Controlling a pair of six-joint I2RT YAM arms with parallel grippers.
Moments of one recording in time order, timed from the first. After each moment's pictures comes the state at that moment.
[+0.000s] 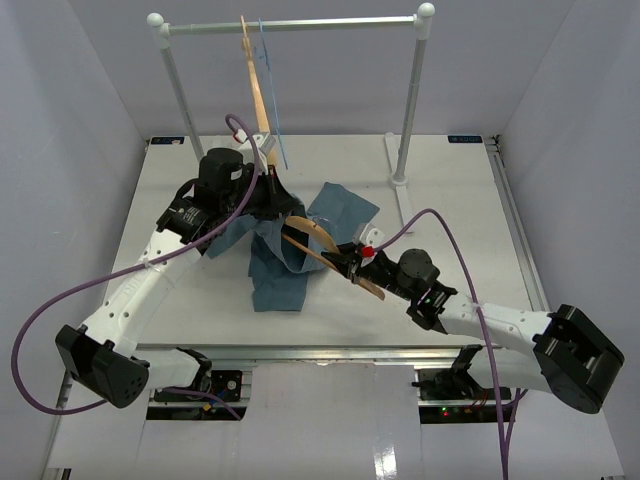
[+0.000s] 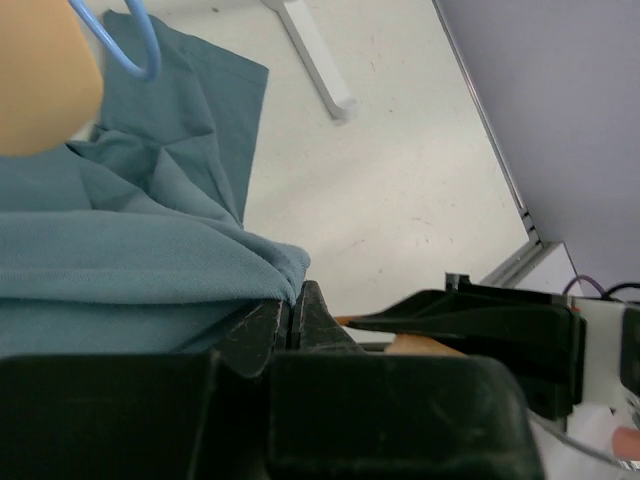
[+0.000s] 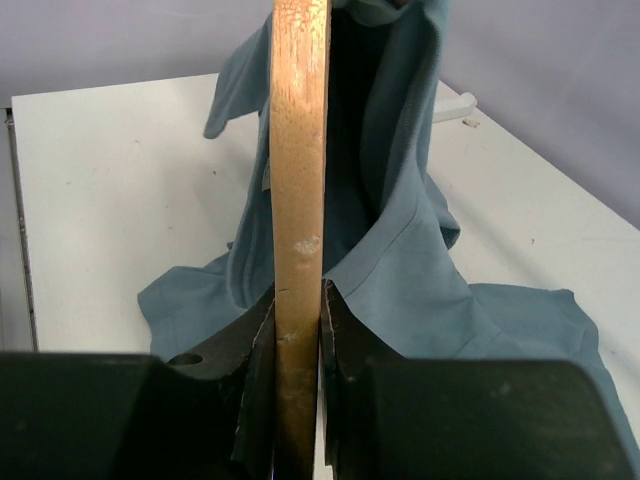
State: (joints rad) left arm -0.49 1.27 1.35 -0.54 0.29 -0.42; right arm 0.90 1.15 0.46 0.78 -0.22 -0.13
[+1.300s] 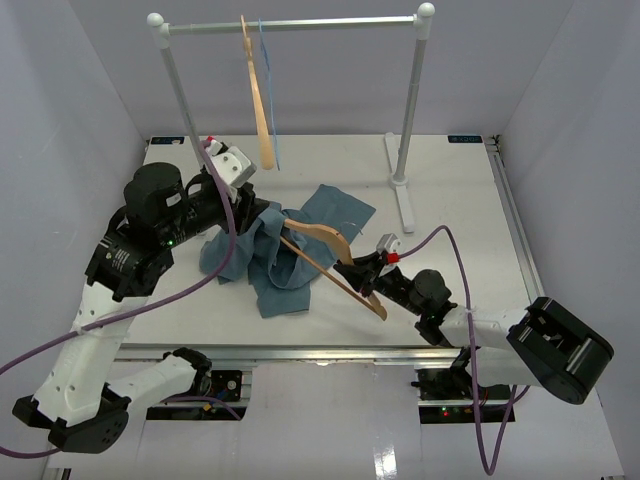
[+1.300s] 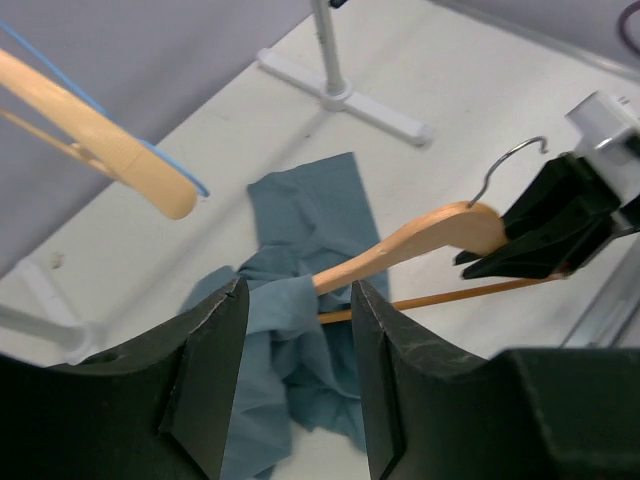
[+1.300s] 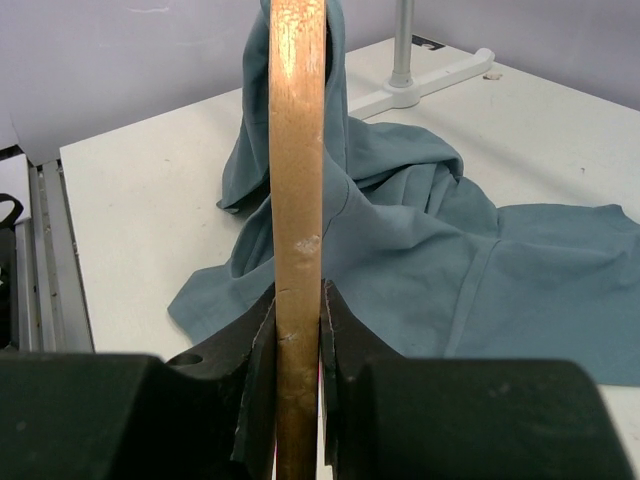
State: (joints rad) left arm -0.50 1.02 1.48 -0.70 0.29 0.23; right arm 0.83 1.25 0.22 1.18 -0.22 0.12
